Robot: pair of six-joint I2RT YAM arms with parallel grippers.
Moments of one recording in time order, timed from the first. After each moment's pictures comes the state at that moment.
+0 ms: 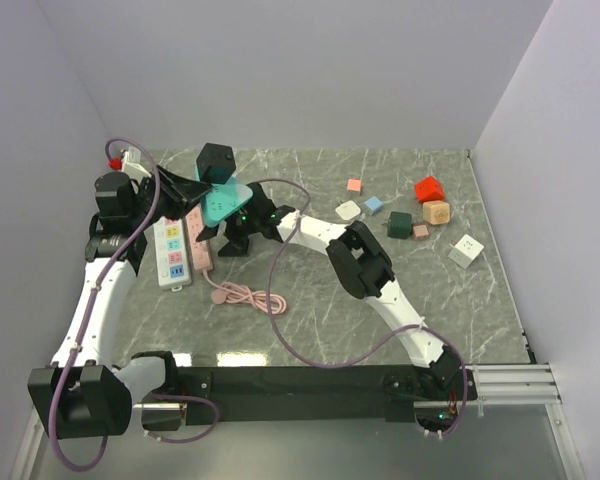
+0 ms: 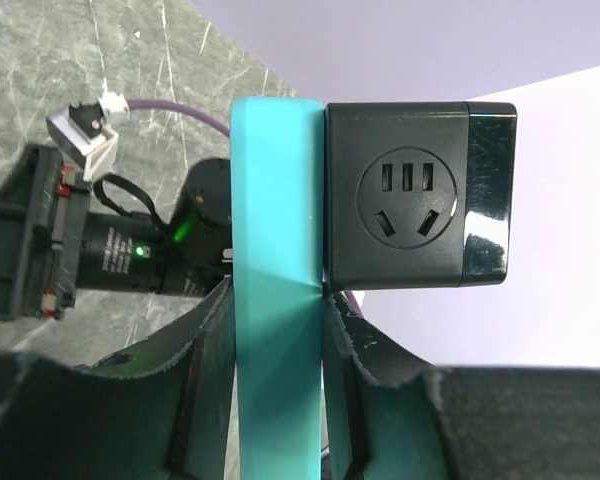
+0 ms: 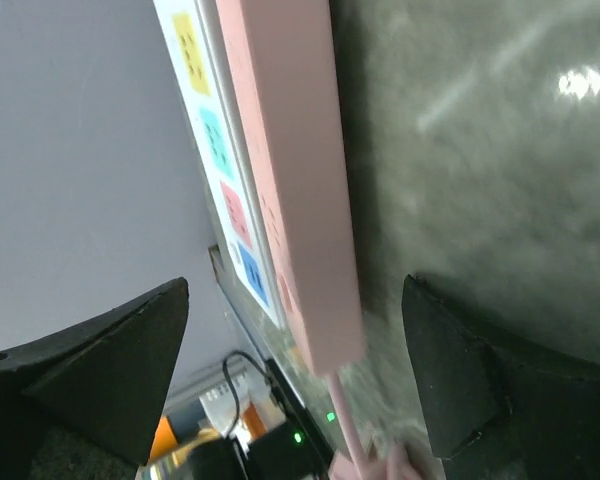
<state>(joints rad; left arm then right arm) 0.05 1.08 0.96 -0.12 0.56 -0.95 0.81 2.58 2.10 -0.15 -0.53 1.15</state>
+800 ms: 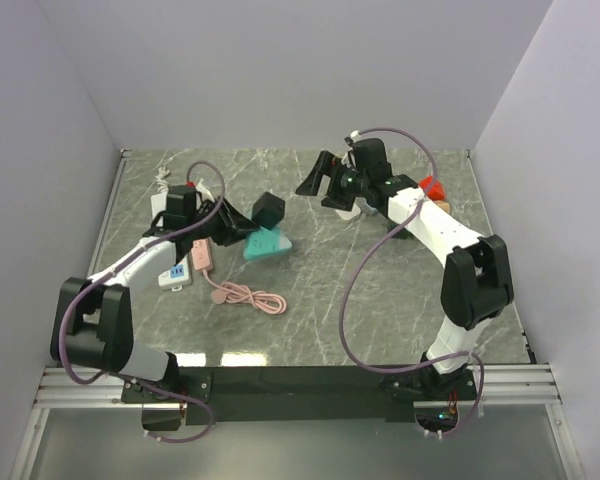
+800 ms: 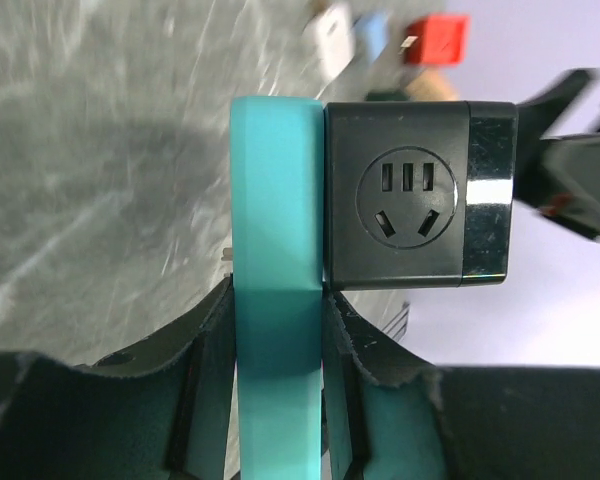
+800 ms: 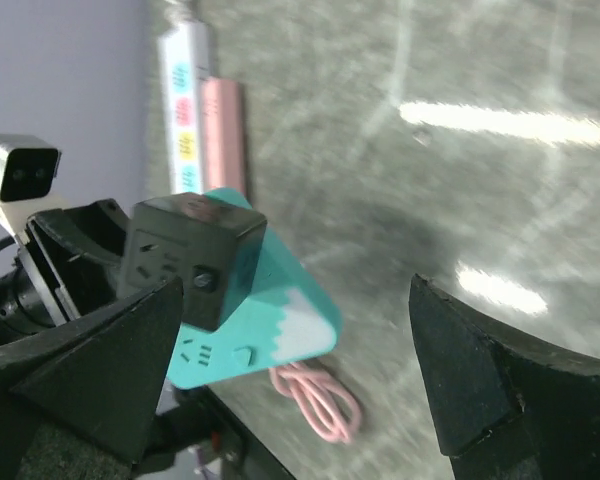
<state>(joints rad) -0.16 1.41 0.85 0.00 0.59 -0.90 0.40 1.76 1.43 -0.25 -0.42 0.74</state>
